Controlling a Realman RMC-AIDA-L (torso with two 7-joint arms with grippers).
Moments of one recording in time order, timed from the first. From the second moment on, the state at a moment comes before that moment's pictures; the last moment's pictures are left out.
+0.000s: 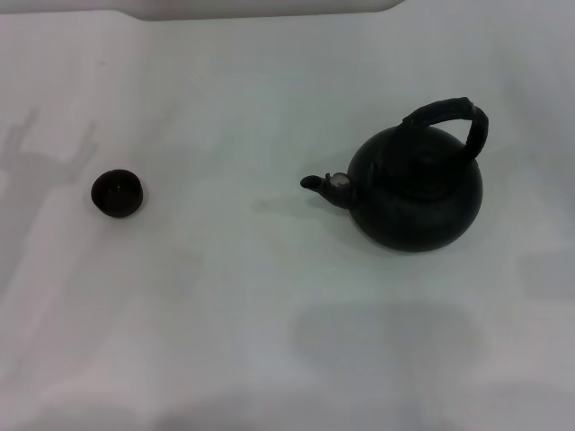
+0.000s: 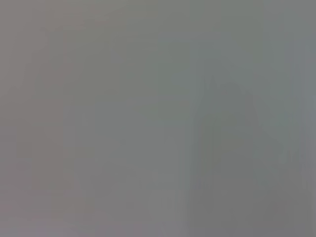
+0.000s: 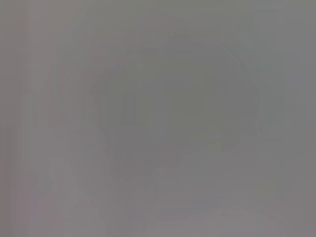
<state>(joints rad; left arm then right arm) -0.22 -2.07 -2.06 -0.25 0.57 -1.53 2.64 0.15 2.01 2.35 0.30 -0.81 1.29 -2.69</state>
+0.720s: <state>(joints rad) -0.11 -2.08 -2.05 -0.53 0.81 -1.24 2.22 0.16 2.01 2.35 0.30 -0.81 1.33 -2.65</state>
